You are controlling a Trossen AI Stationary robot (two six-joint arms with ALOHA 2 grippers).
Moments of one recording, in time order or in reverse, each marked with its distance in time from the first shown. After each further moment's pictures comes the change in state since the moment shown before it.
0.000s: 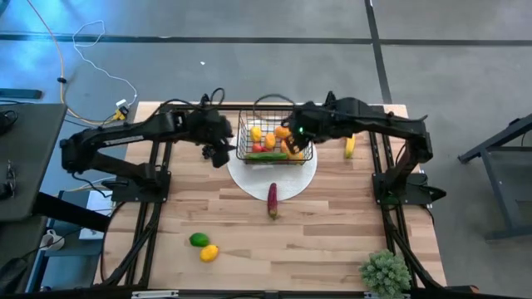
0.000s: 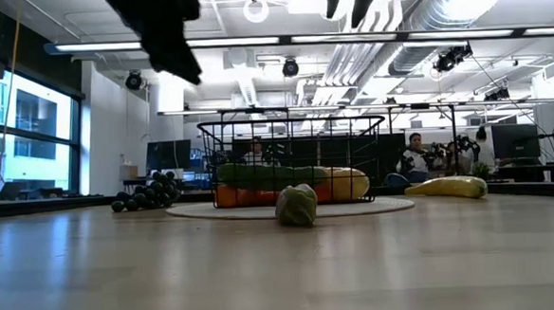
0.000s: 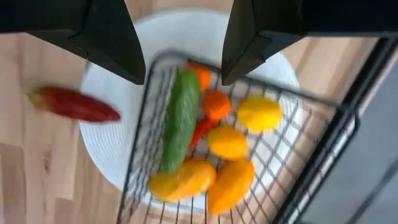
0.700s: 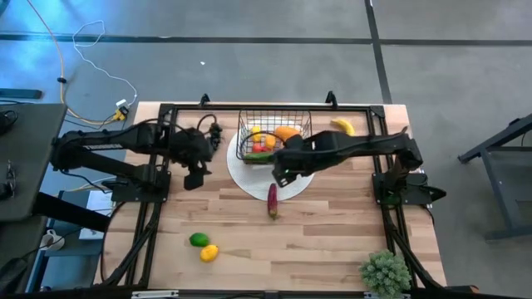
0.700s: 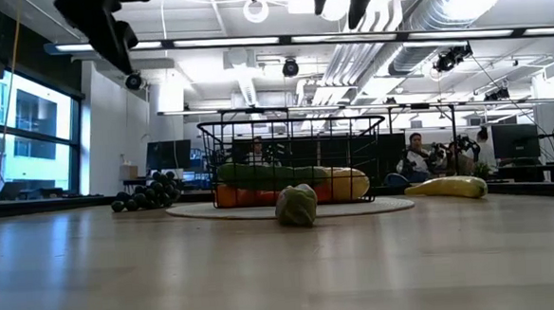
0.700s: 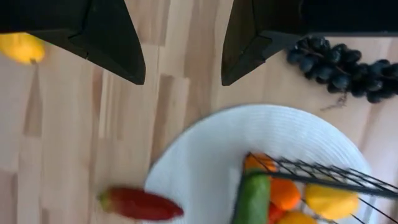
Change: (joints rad) left arm -0.239 -0.158 -0.001 -0.383 0.004 -0.120; right arm 0.210 0.123 0.000 0.009 -0.079 0.264
